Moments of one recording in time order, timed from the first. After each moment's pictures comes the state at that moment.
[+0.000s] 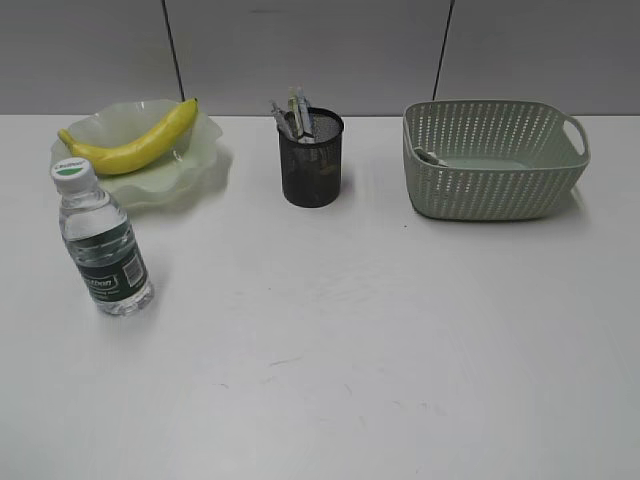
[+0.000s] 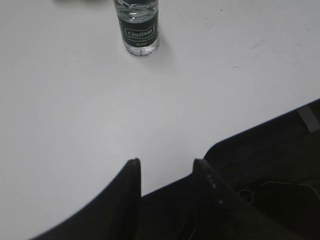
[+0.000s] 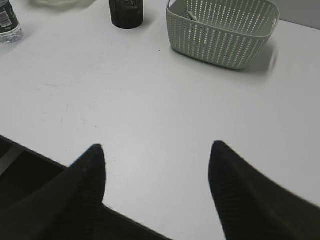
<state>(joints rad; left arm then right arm) -0.52 0.29 -0.62 0.08 1.22 -0.13 0.57 -0.01 -0.51 -0.09 1.04 0.06</state>
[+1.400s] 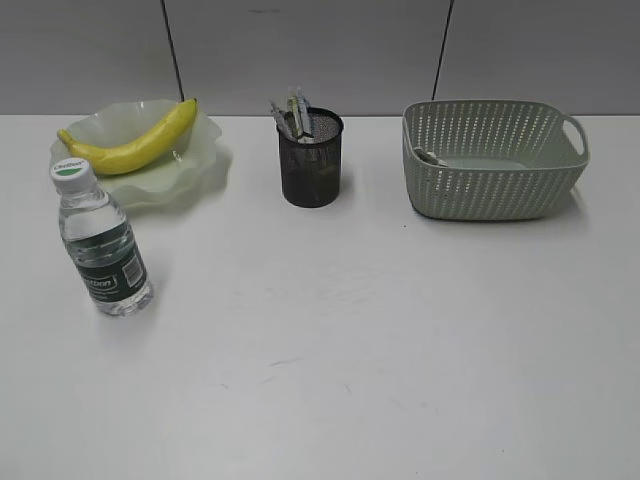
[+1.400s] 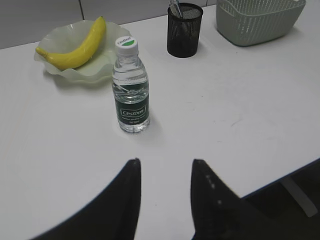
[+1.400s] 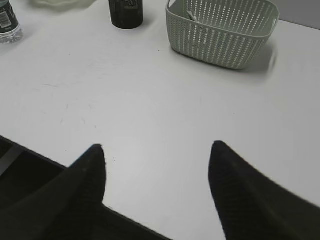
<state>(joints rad) -0.52 -0.01 -0.54 0.05 1.06 -0.10 0.57 -0.01 -0.51 -0.09 1.04 0.06</state>
